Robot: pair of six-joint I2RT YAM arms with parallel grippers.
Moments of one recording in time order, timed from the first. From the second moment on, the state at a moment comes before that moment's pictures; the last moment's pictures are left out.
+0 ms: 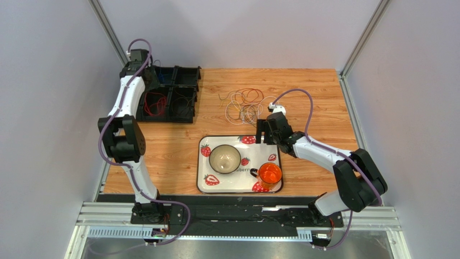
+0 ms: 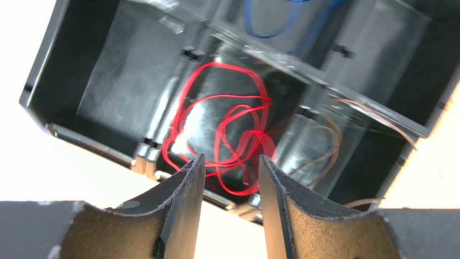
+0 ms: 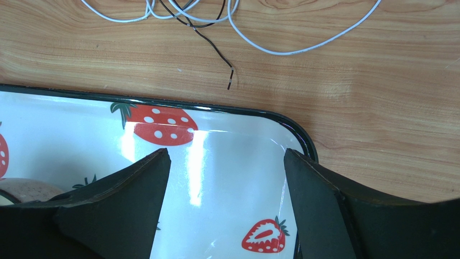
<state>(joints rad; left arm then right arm) 0.10 1.95 1.82 -0.70 -0.15 -0.29 0.55 1.46 0.77 -0.07 0.19 0.44</state>
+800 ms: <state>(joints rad) -0.14 1.65 1.58 -0.63 -0.23 -0.23 0.55 1.46 0.77 -0.07 0.19 0.44</state>
